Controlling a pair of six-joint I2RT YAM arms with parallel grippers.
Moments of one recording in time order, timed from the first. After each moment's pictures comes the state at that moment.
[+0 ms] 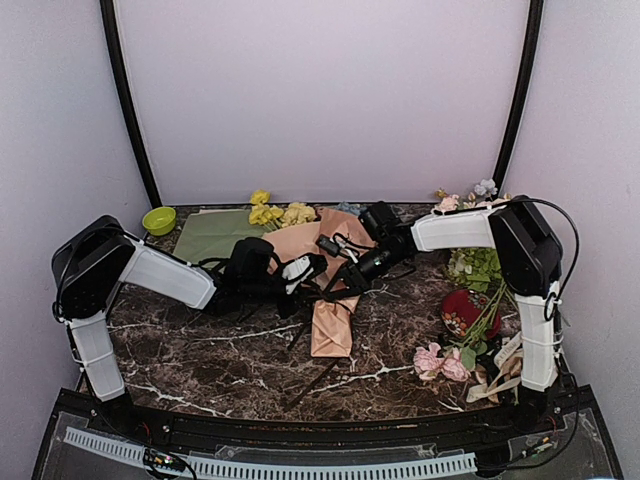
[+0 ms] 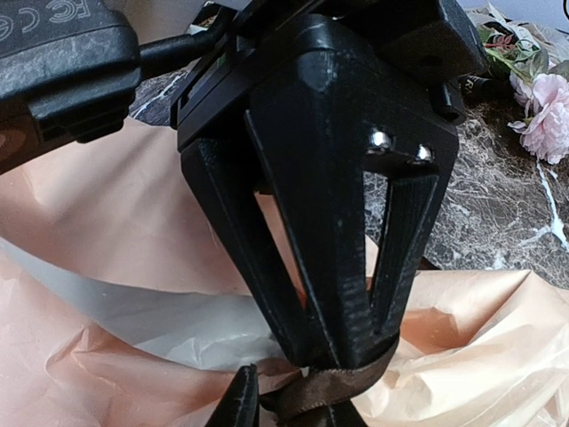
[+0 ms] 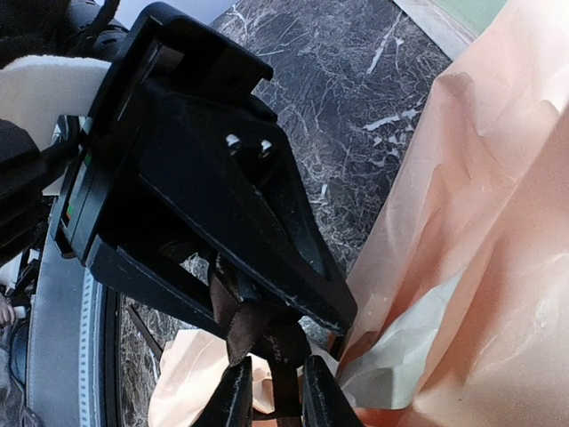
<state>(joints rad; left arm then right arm) -0.76 1.86 0.91 0.44 0.30 0.39 0.65 2.12 1.49 -0.44 -0.94 -0.26</state>
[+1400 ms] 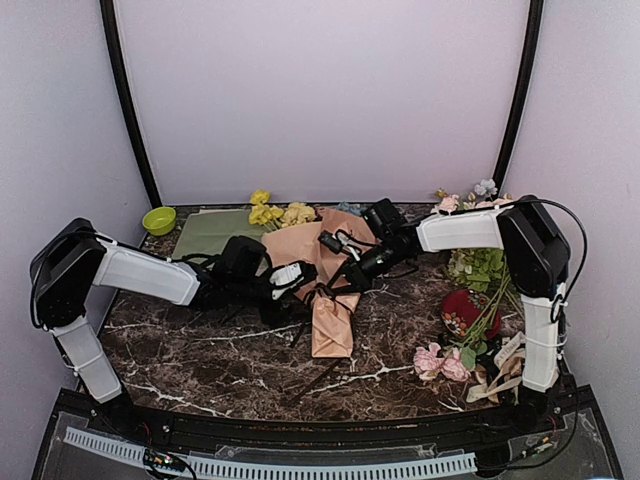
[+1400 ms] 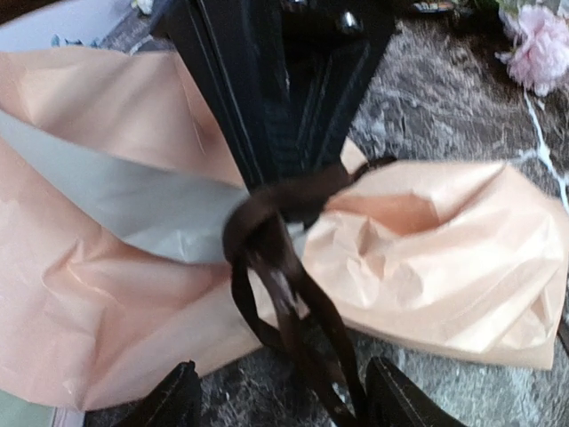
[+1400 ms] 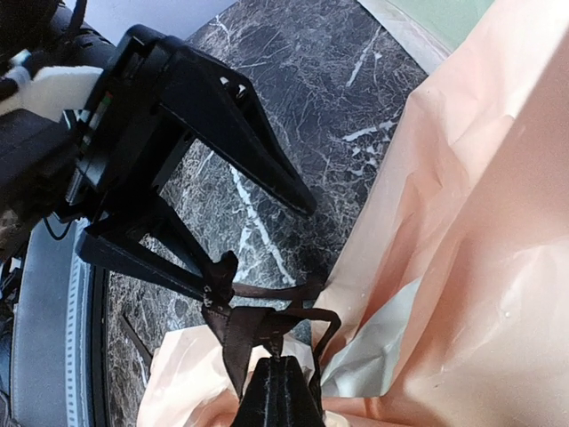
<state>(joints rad) -0.75 1.73 0.88 0.19 0.25 0.45 0.65 2.07 1.45 -0.37 -0.89 -0.23</state>
